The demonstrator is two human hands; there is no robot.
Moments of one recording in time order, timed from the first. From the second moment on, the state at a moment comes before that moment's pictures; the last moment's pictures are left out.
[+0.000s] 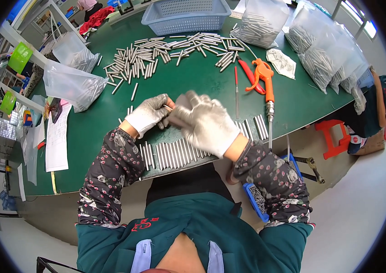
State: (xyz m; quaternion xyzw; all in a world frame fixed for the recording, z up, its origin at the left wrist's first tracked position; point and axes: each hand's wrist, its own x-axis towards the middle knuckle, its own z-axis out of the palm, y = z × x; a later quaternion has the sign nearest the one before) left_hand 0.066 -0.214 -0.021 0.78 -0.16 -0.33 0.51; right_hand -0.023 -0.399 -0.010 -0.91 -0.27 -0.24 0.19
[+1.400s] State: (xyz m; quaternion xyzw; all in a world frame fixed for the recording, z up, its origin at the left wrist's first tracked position) left_hand 0.069 -0.209 -0.024 0.75 -0.17 -0.37 0.52; right_hand -0.014 -0.415 -0.004 -0.96 -0.16 -0.18 0.11
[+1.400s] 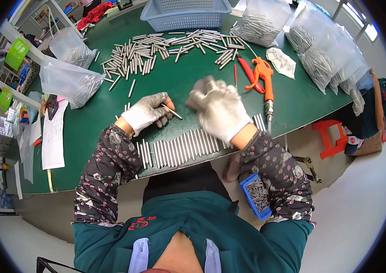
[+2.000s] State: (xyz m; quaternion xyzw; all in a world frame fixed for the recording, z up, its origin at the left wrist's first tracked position) left_hand 0.066 -0.207 -0.022 0.75 -0.20 -0.37 0.51; right_hand -0.023 -0.407 -0.014 -0.91 -0.29 -0.22 0.21
